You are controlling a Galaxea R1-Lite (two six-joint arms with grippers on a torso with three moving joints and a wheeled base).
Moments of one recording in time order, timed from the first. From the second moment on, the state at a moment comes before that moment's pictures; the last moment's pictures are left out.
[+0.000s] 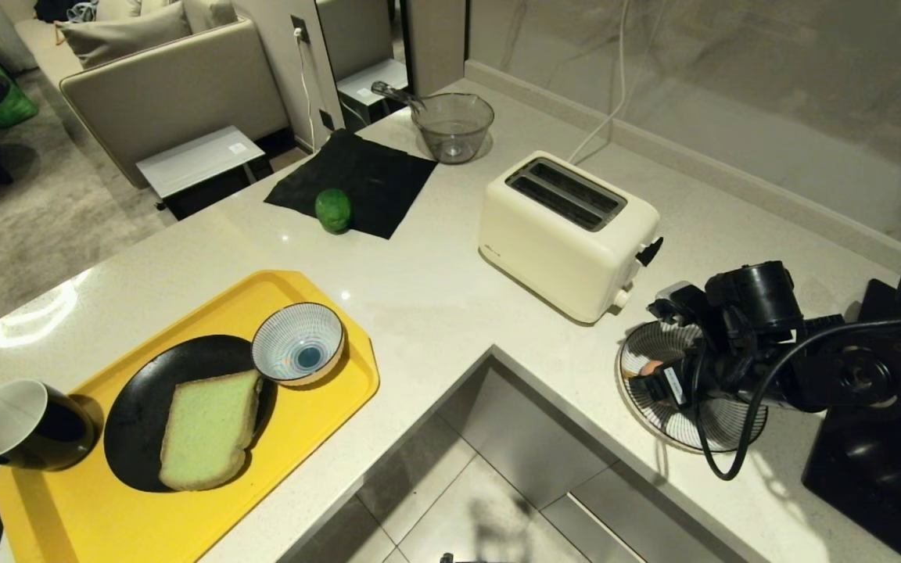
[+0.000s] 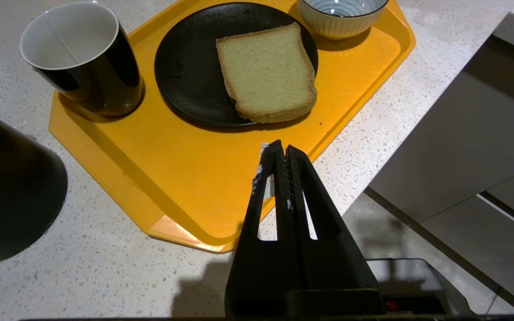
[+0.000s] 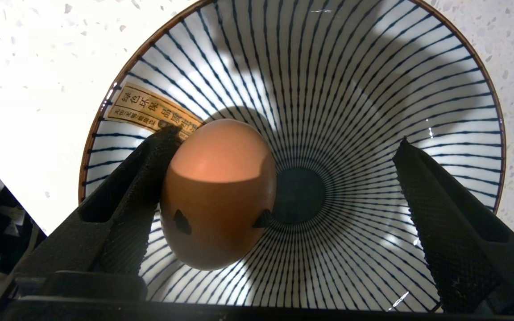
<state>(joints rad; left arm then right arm) 0.00 0.00 0.00 0.00 0.00 0.01 0.26 1.86 -0.97 -0.16 -0.19 -0.20</state>
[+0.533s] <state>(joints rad) 0.00 0.00 0.00 0.00 0.00 0.01 0.26 1.87 -0.97 -0.15 -0.19 -0.20</state>
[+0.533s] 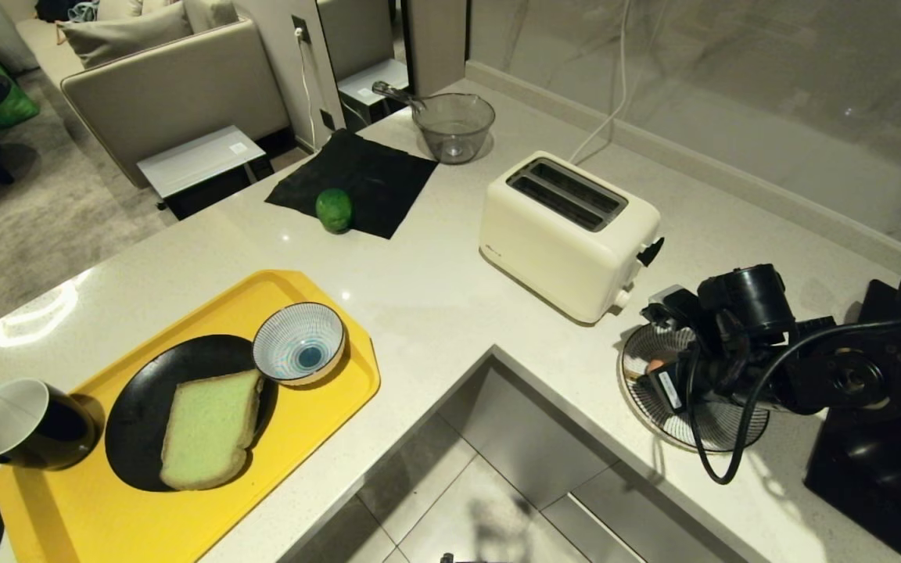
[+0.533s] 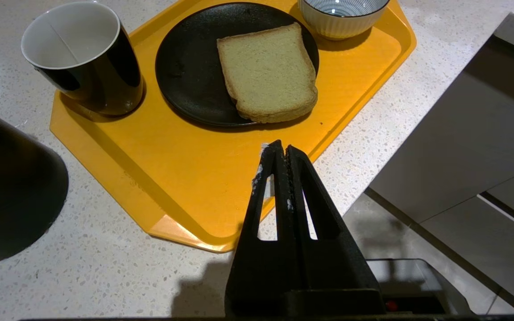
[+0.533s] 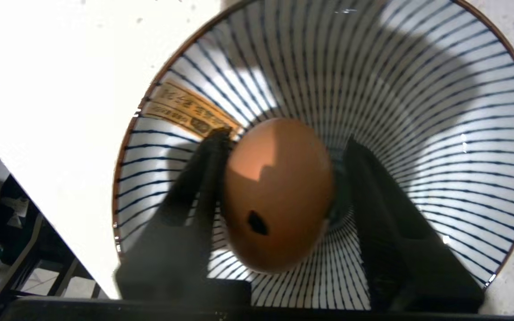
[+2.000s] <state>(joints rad) 0.00 0.00 0.00 0.00 0.00 0.01 0.24 1.76 -0.97 -0.24 -0.26 -0.21</state>
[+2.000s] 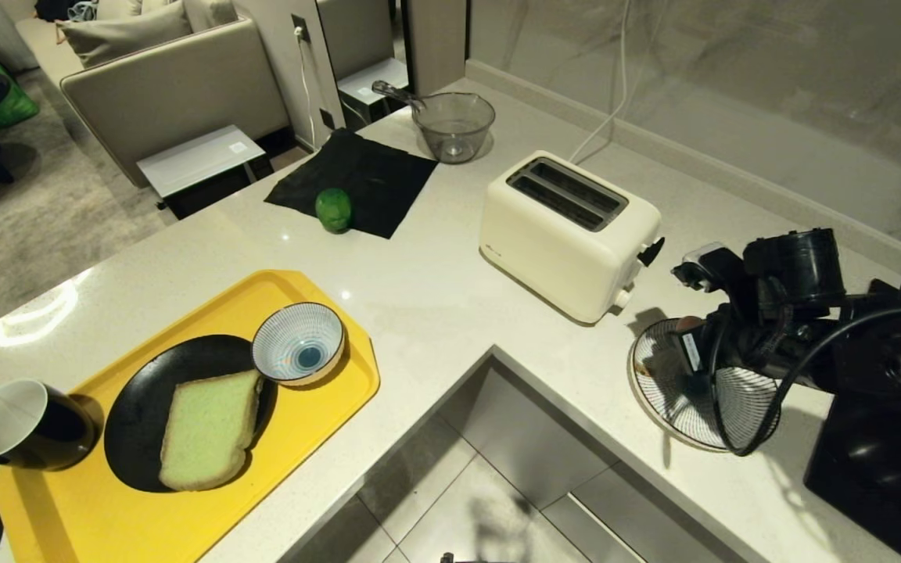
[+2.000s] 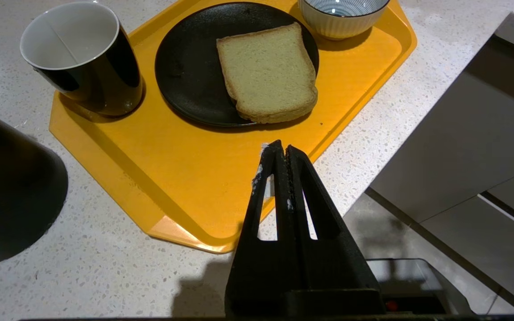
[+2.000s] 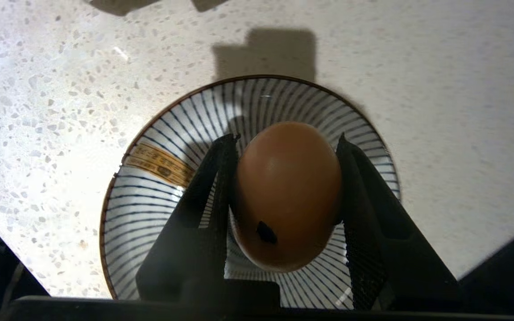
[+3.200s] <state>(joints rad) 0.00 0.00 0.00 0.00 0.00 0.01 0.12 1.28 -0.99 -0.18 -0.29 -0.18</state>
